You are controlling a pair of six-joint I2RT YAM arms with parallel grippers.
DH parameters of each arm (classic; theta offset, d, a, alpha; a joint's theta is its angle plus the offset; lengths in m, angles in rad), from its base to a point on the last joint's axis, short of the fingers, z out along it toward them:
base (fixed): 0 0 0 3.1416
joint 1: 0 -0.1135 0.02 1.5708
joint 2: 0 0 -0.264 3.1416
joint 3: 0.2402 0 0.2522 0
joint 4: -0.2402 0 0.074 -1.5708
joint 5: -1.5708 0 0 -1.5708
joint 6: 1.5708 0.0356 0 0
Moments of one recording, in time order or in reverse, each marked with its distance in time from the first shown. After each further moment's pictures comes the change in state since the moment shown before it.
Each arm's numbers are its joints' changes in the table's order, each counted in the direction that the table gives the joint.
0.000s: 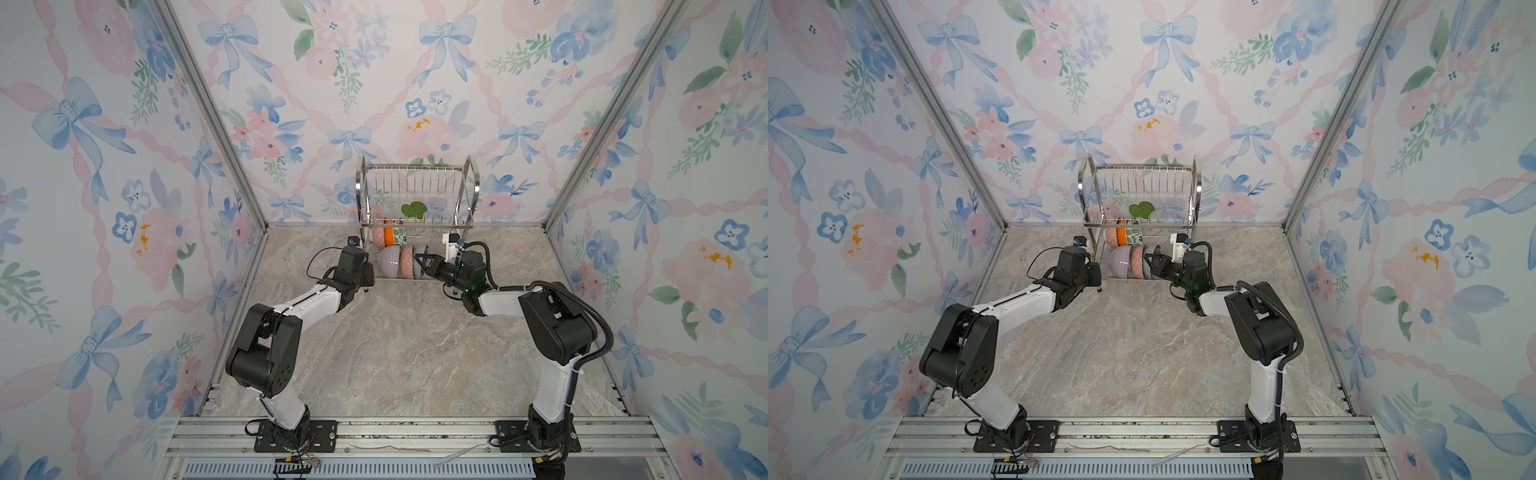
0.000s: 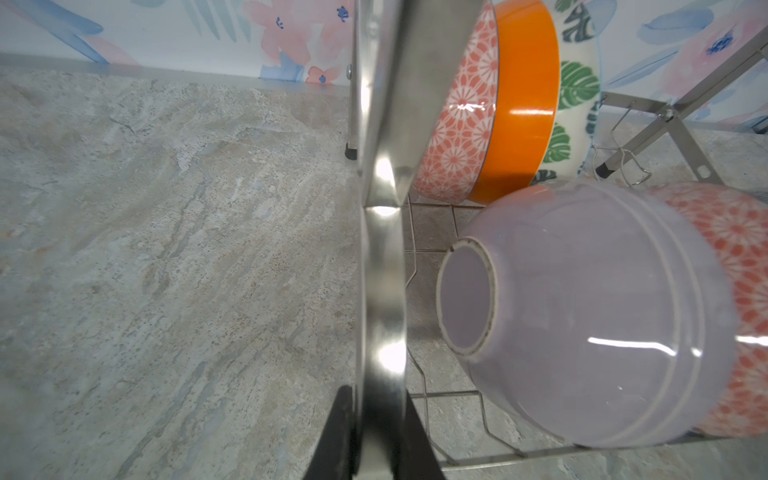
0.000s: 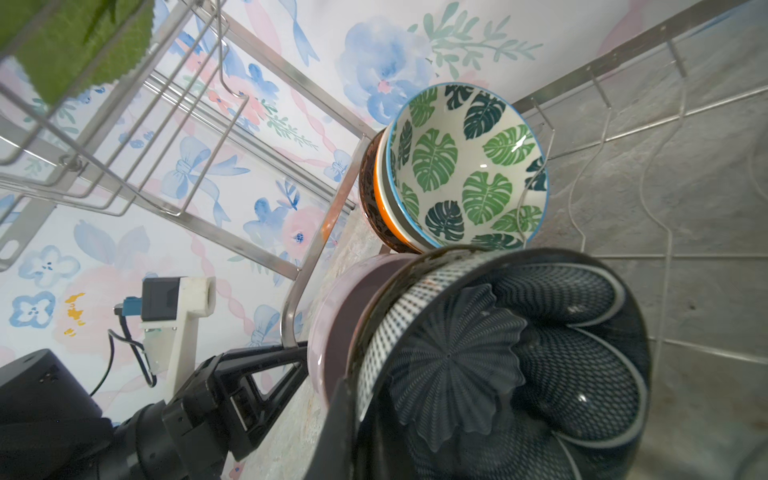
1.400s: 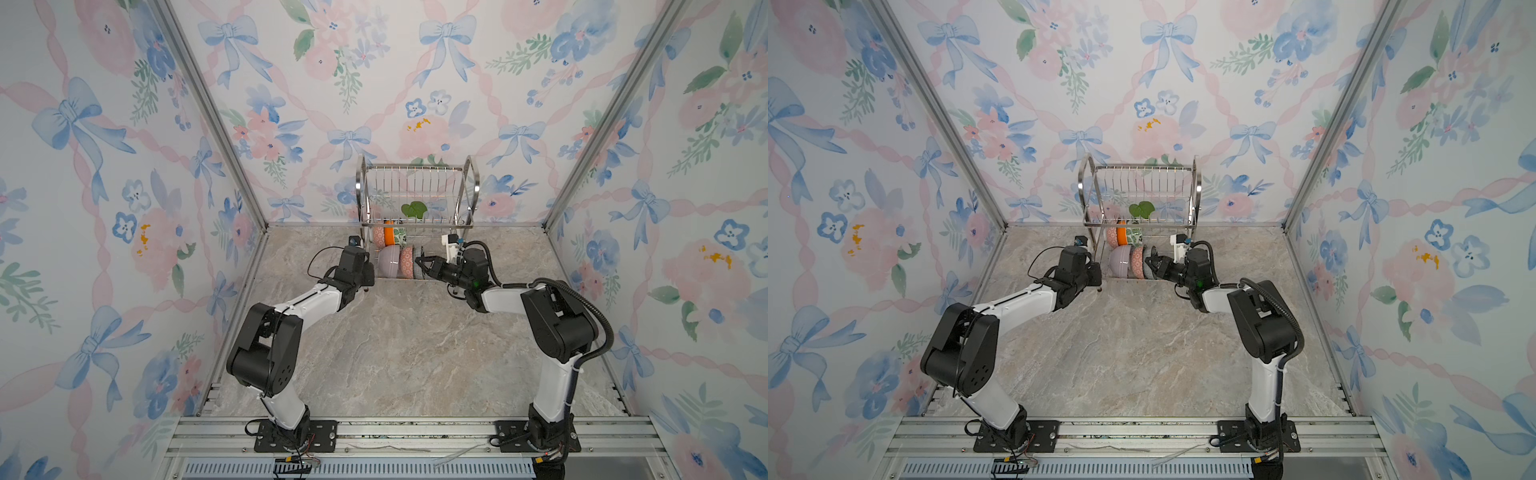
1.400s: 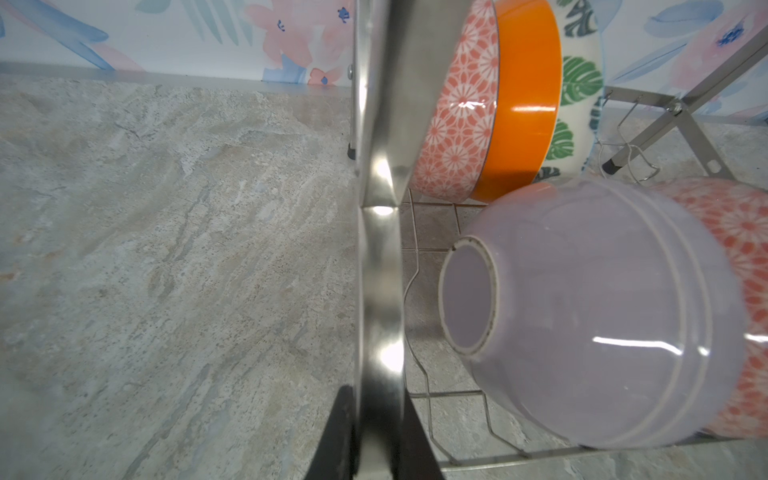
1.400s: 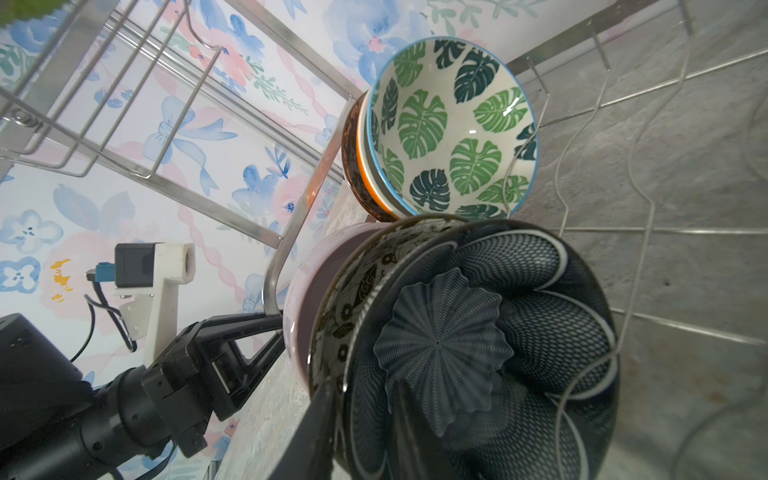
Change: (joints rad) left arm 0.004 0.005 0.008 -0.006 0.013 0.008; right arm 0.045 -0.020 0.012 -0.137 0.097 -0.101
